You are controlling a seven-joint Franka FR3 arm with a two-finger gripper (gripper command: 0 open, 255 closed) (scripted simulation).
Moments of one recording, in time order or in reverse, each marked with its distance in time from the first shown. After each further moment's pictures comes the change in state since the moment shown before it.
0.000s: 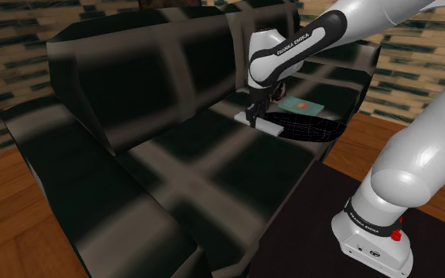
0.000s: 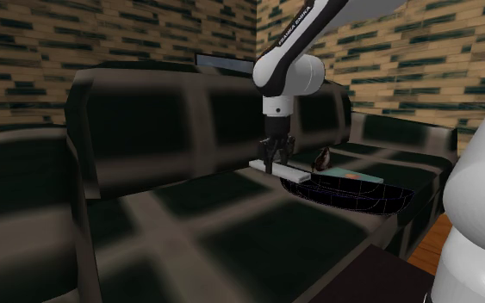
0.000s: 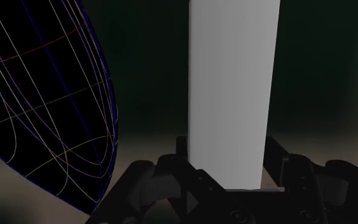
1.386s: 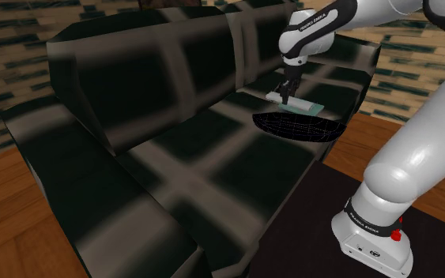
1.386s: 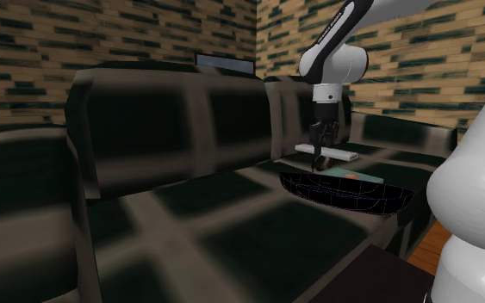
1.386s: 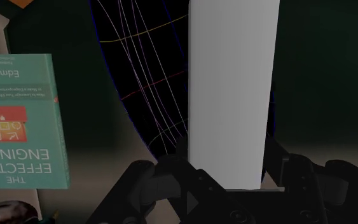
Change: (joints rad) arm -0.164 0.055 -0.235 0.164 -0.030 -0.100 -0.382
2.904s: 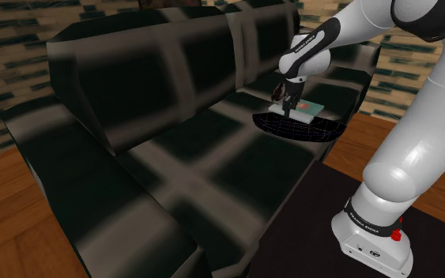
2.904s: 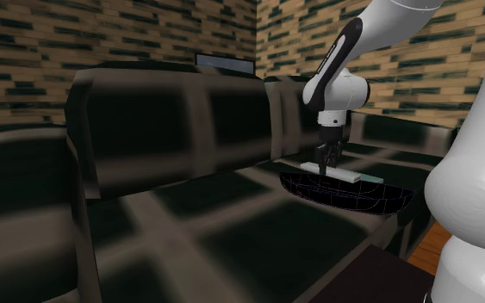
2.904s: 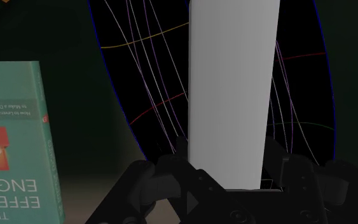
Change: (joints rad) arm -0.024 0.131 -0.039 -0.069 0.042 0.195 -0.087
